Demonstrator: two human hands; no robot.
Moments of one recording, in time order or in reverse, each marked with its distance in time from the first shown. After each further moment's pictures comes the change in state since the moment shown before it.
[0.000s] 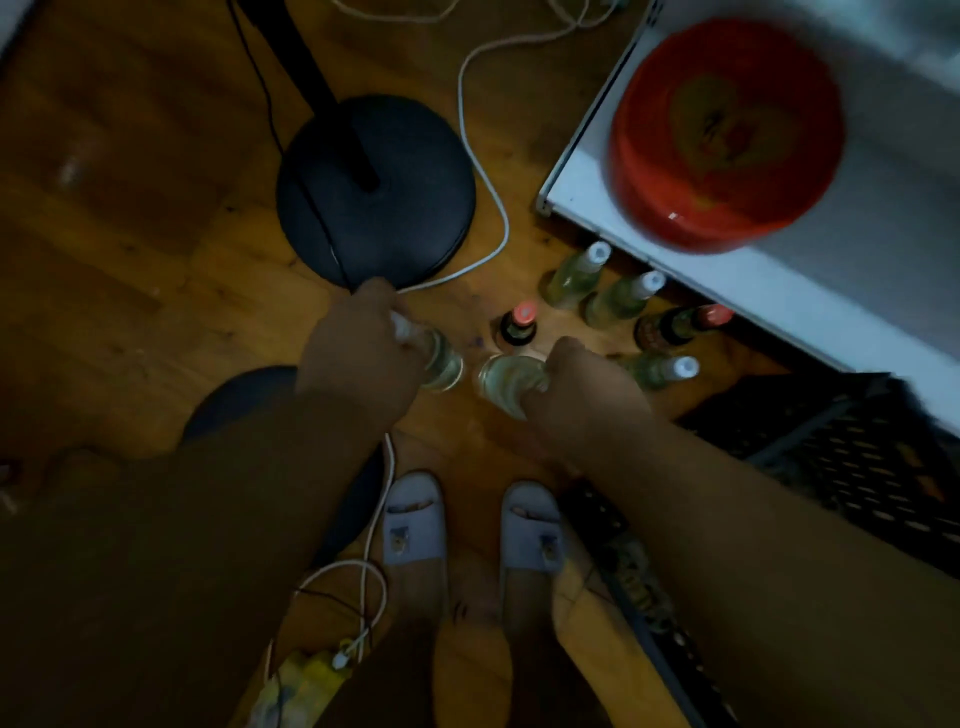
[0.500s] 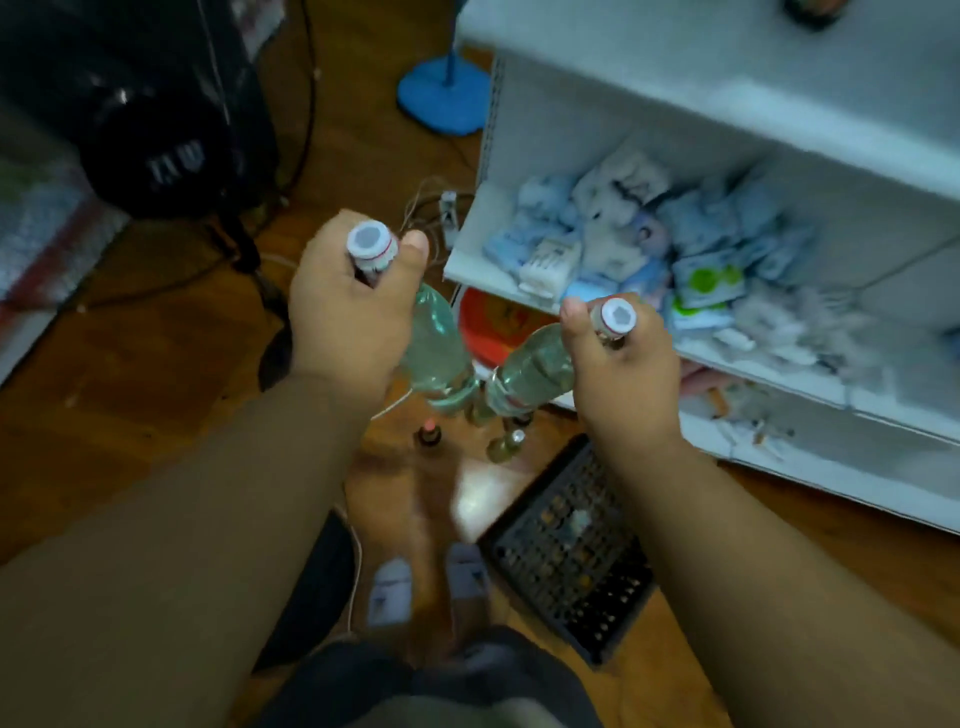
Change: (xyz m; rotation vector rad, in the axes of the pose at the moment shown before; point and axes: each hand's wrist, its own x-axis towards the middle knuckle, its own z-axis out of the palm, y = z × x) left_hand -0.138 0.327 -0.314 -0.568 0.378 0.350; right_hand -0.351 -0.073 -0.250 0.642 0.999 -0.324
